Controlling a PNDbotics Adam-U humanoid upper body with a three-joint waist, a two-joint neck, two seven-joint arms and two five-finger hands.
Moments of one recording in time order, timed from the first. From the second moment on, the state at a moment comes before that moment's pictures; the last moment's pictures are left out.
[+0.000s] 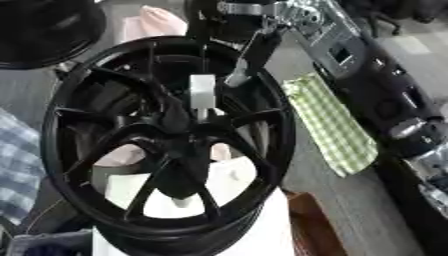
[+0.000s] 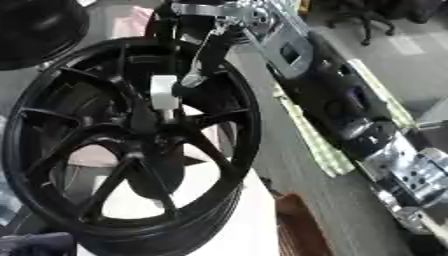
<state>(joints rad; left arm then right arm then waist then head) -0.42 0.27 0.27 -1.41 0.31 -0.04 -0.12 -0.88 -0.48 0.32 -1.42 0.39 -0.15 0.65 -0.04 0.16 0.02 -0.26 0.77</state>
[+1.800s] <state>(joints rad) -0.43 0.27 0.27 -1.41 0.31 -0.04 -0.12 -0.84 -0.45 0.34 -1.41 0.46 -0.11 0.58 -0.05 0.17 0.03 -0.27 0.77</state>
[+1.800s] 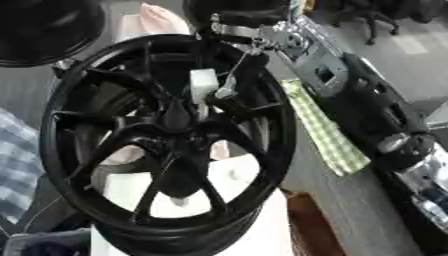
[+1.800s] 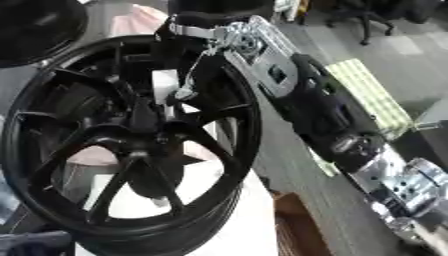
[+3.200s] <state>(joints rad) -0.43 0.27 0.27 -1.41 0.31 -0.03 -0.13 -0.83 -0.44 0.34 -1.40 0.39 -0.06 0.62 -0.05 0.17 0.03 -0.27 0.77</state>
